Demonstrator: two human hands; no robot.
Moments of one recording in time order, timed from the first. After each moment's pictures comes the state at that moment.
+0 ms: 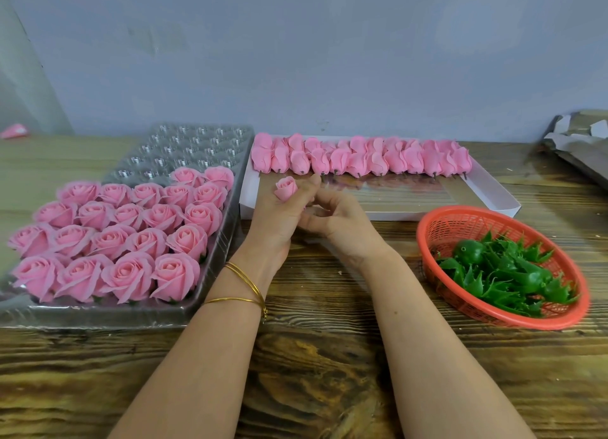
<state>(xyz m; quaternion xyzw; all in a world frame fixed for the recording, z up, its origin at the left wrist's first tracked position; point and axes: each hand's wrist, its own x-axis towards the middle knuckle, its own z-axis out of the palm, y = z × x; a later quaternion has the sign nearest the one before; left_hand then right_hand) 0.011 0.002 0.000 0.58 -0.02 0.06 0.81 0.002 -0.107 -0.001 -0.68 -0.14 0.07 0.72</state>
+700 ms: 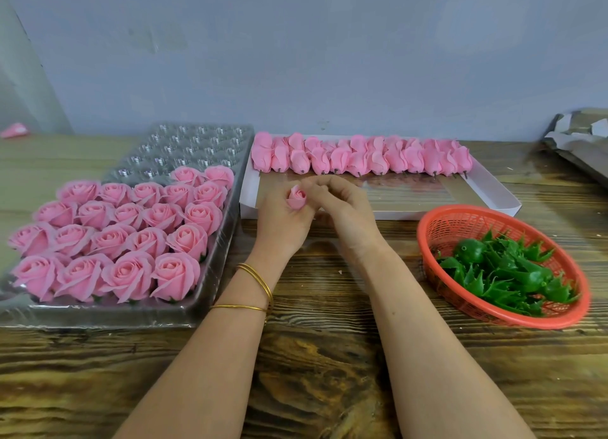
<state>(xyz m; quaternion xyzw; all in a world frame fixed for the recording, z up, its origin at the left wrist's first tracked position) 0.006 0.001 -0.006 0.75 -0.08 0.18 0.63 0.003 -0.102 0.005 -0.64 -0.08 -0.01 0.76</state>
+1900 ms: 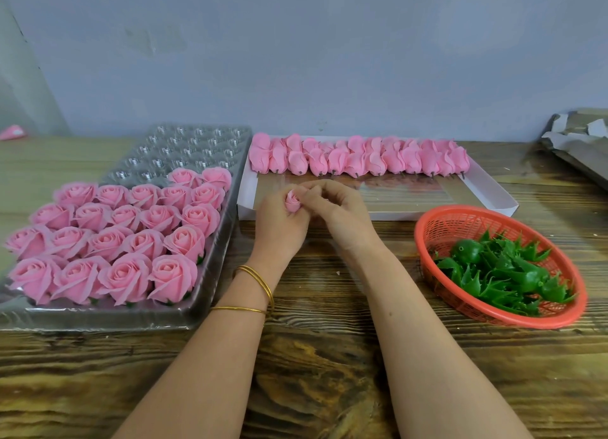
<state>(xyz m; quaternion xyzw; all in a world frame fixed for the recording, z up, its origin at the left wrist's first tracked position) 0.010 0.001 -0.011 0.80 -0.07 0.21 0.56 0.004 -0.100 0.005 -0.67 -0.08 -0.02 0.74</state>
